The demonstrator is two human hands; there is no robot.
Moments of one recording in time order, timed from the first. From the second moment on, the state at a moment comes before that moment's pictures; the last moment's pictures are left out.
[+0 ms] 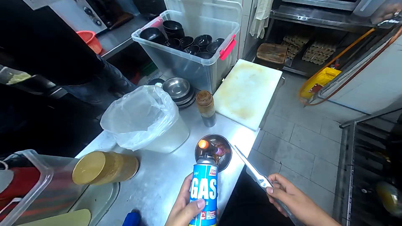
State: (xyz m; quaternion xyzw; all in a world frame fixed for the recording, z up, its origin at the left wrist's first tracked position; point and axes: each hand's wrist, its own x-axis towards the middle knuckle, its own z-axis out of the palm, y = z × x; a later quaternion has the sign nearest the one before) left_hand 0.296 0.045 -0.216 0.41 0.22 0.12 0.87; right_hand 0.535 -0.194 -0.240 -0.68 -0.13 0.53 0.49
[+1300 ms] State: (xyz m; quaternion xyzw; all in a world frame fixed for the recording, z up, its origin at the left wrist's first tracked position) left_hand 0.279 0.042 -0.202 0.42 0.20 0.13 0.88; right_hand 0.533 -0.195 -0.241 -0.66 -0.12 0.54 0.51
